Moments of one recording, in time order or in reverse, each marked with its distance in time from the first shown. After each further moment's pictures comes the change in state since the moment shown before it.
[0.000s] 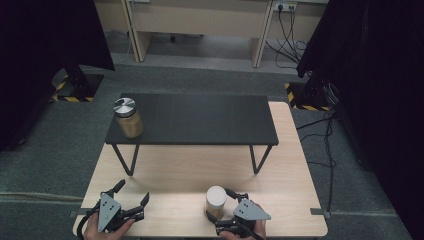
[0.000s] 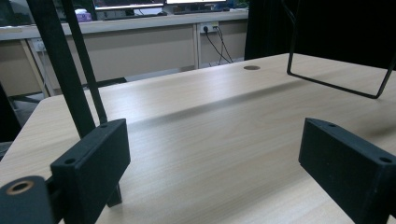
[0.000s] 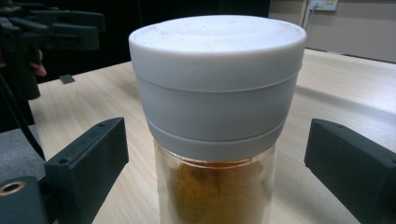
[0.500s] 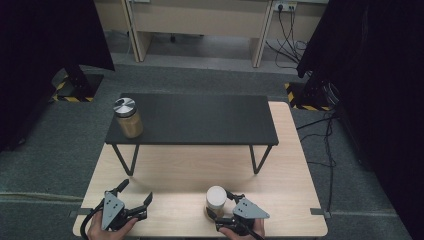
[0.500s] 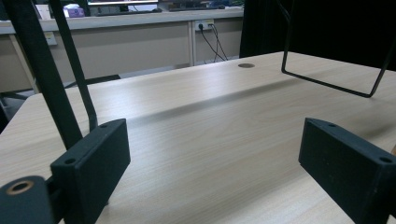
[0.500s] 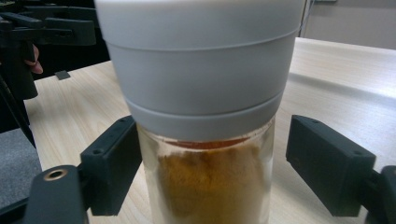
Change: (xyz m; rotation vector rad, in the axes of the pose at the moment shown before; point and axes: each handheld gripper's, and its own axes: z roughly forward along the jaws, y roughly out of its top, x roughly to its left) left arm -0.001 -0.001 0.006 0.015 -0.016 -0.007; right arm -0.007 -0.006 0.006 0.016 0.009 0.029
